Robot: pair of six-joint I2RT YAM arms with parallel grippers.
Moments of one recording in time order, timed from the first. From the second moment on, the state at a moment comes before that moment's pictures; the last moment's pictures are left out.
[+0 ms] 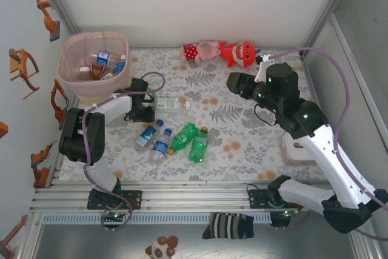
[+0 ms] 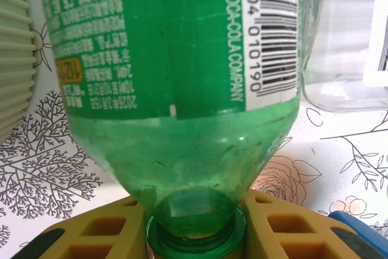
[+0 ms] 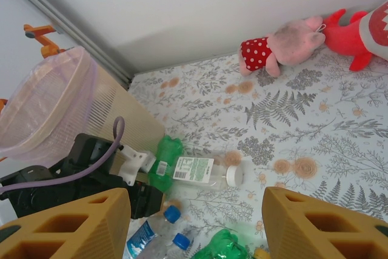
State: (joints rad) left arm -0.33 1.73 1.07 -0.65 0.01 -0.19; right arm 0.59 1.06 1.35 -0.66 -0.01 0.58
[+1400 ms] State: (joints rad) left arm -0.17 1.40 1.81 -1.09 0.11 -0.07; right arm 0.59 1.04 1.35 -0.66 -0.01 0.56
